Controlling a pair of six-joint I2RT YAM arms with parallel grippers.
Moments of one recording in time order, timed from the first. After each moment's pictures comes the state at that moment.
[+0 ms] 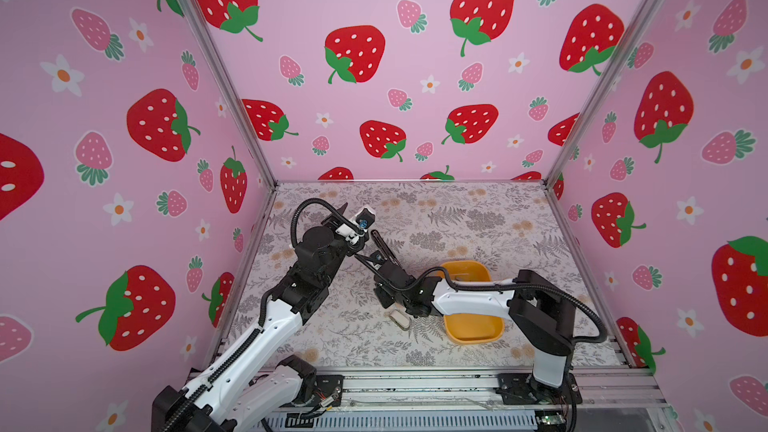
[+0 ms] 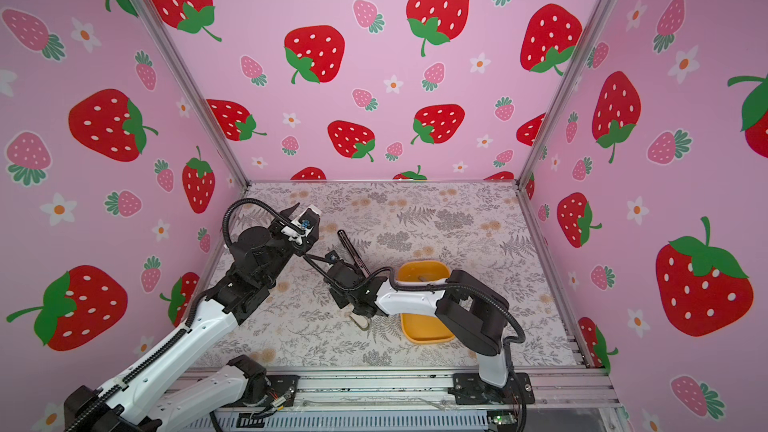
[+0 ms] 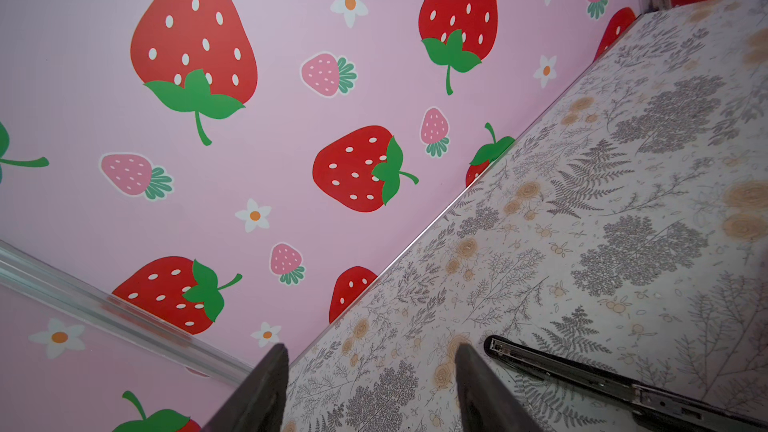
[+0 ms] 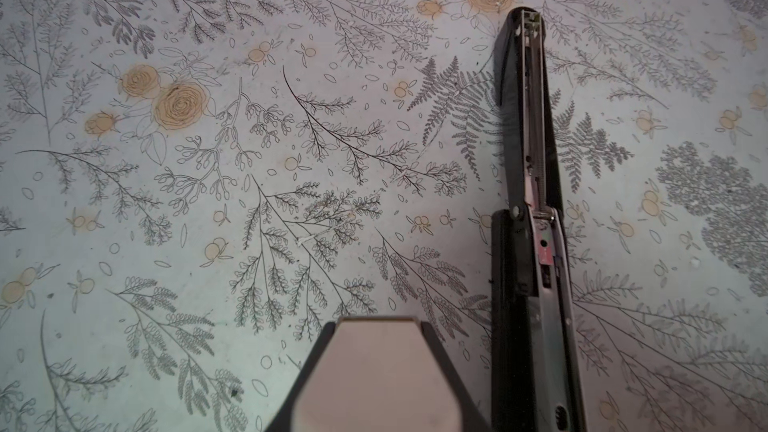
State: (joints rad) left arm -0.45 0.97 0.78 0.08 -0.20 0.67; right arm 1.22 1.90 1.20 -0.10 0.32 0.30
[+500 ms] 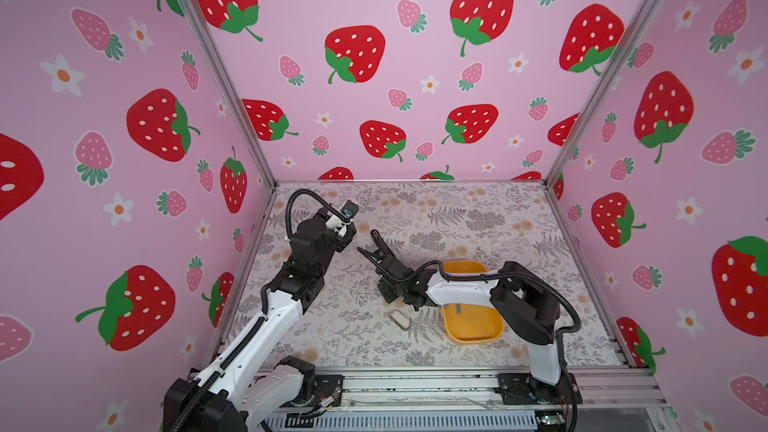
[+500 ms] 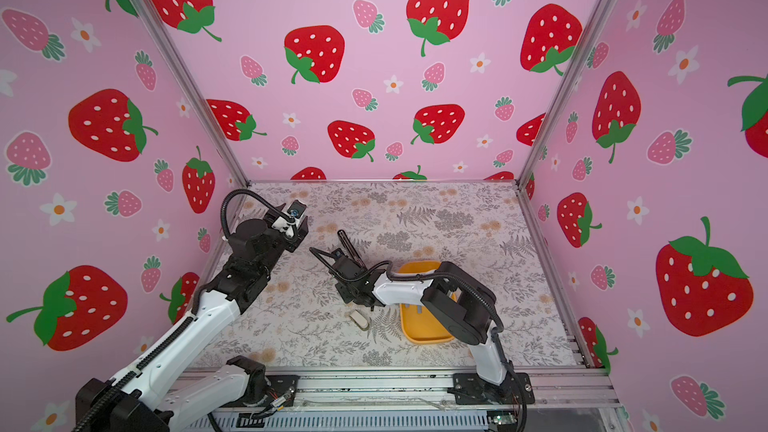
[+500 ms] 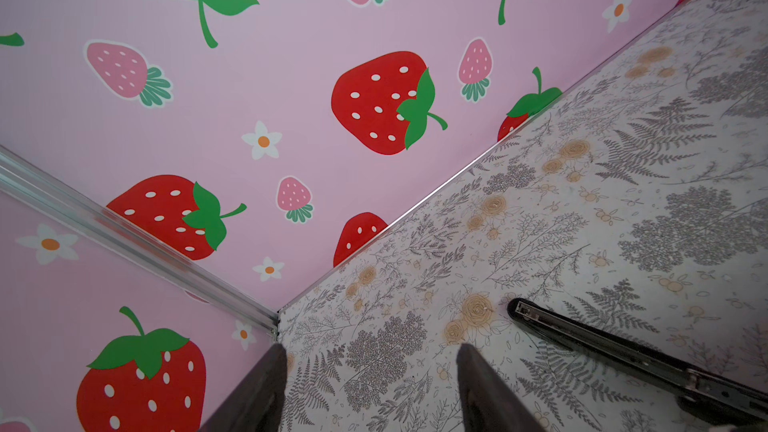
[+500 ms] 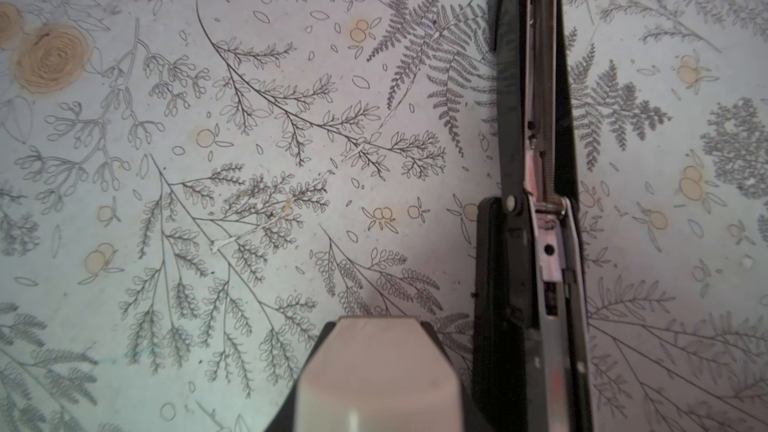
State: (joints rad) left arm -0.31 1.04 0.79 0.06 -0.17 0.57; right arm 1.15 2.00 1.24 -0.13 0.25 0.28
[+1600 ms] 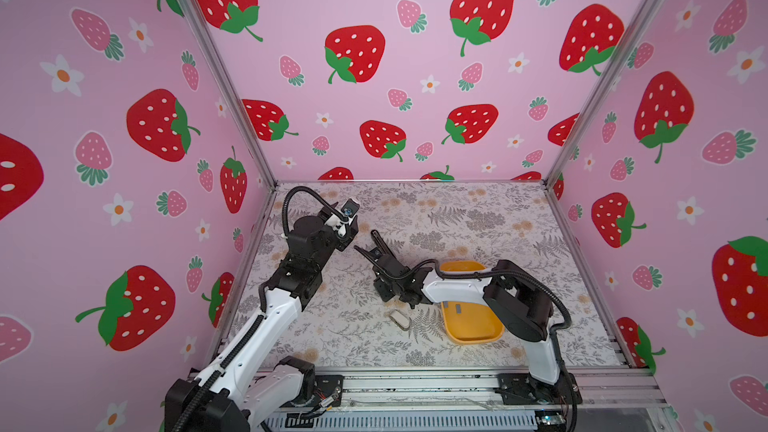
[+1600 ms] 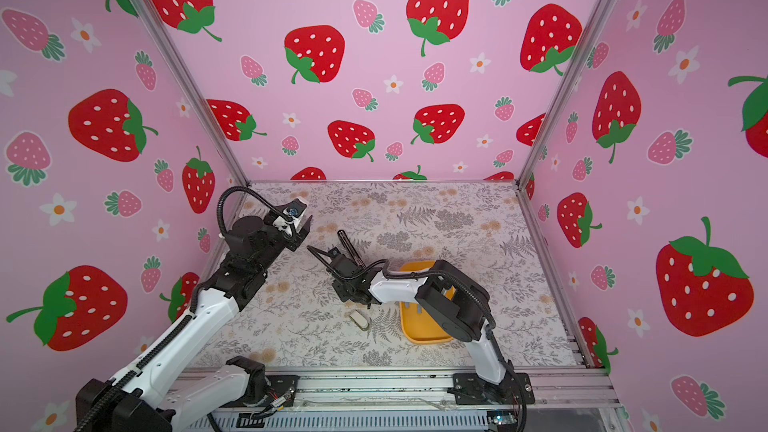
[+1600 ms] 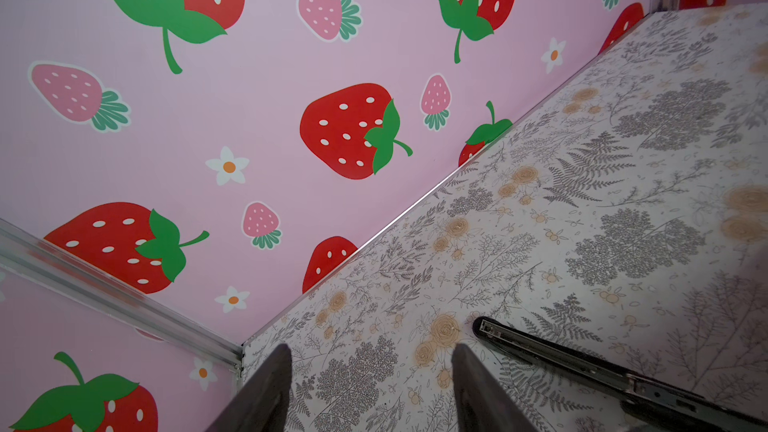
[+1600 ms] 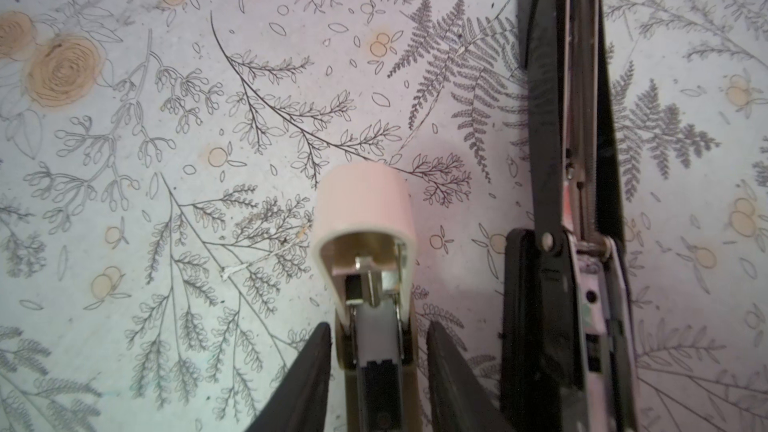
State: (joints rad) left arm -0.28 1.05 0.81 0.04 -0.01 0.56; right arm 1.14 2.03 1.27 -0.11 0.22 0.27
